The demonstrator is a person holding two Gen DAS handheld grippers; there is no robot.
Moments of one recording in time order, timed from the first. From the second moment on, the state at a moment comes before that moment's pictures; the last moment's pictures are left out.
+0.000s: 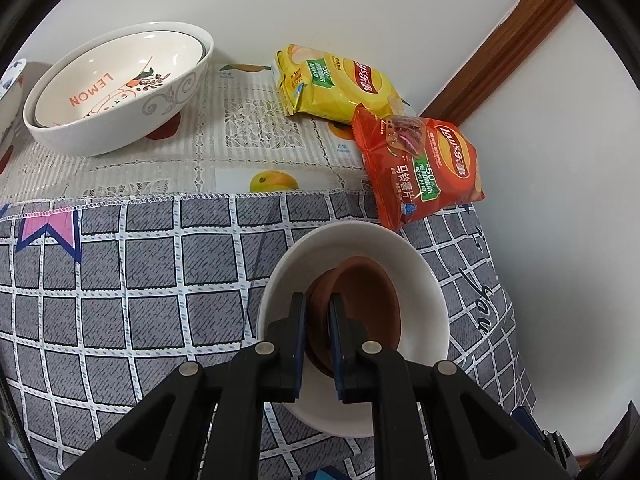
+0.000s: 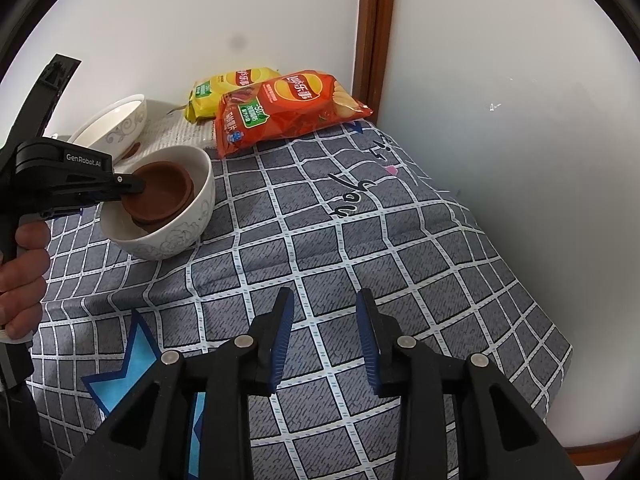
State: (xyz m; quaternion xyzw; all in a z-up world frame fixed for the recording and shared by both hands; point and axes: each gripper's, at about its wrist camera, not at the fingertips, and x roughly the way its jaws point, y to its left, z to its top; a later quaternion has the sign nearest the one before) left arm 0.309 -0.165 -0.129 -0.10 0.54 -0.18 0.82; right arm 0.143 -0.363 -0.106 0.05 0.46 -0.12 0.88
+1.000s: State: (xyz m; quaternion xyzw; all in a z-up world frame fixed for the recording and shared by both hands) left arm 0.289 -0.140 -0.097 -0.02 0.54 -0.15 0.83; right arm 0.190 -0.352 -0.075 0.12 0.41 -0.05 0.90
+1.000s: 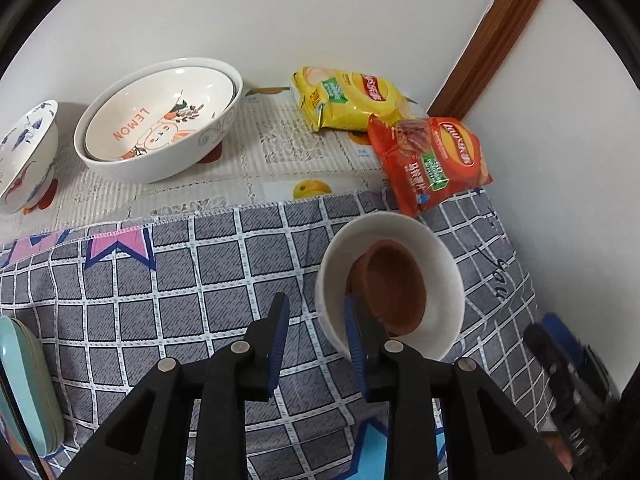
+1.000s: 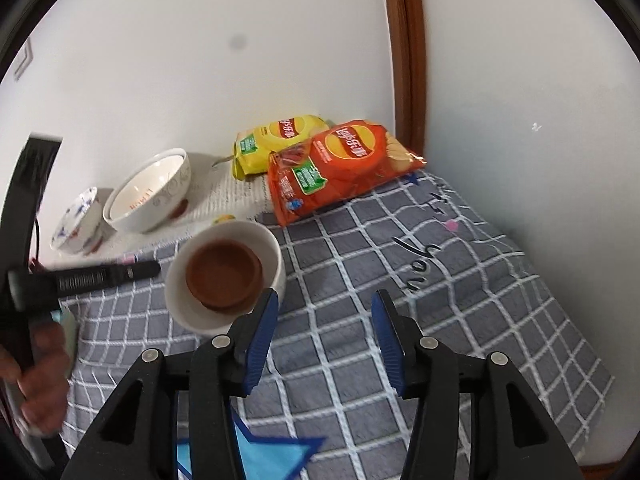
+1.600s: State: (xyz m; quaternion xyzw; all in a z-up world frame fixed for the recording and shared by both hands) left arm 0.305 -0.151 -0.132 0.01 0.56 -0.15 0.81; right arm 0.266 -0.339 -0.122 0.11 0.49 0.00 0.87
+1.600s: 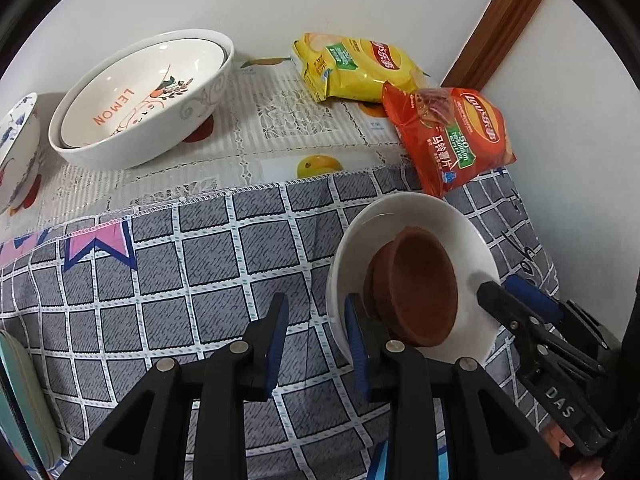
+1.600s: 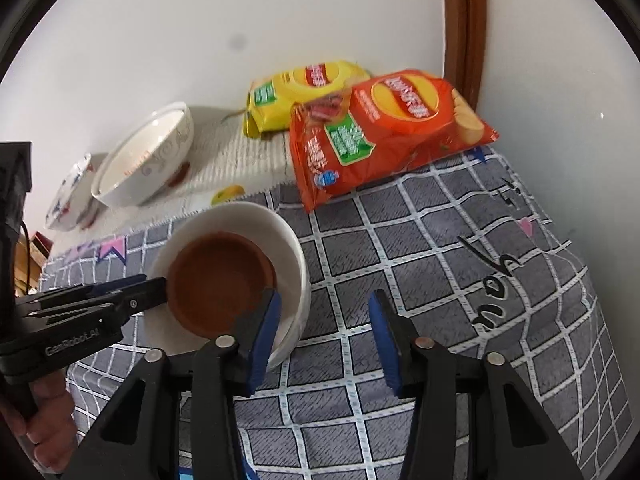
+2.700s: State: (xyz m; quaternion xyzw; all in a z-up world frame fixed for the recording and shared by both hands) left arm 0.310 -0.168 -0.154 0.06 0.56 -0.13 0.81; right arm 0.297 -0.333 -0.149 0.05 0.53 -0.02 0.85
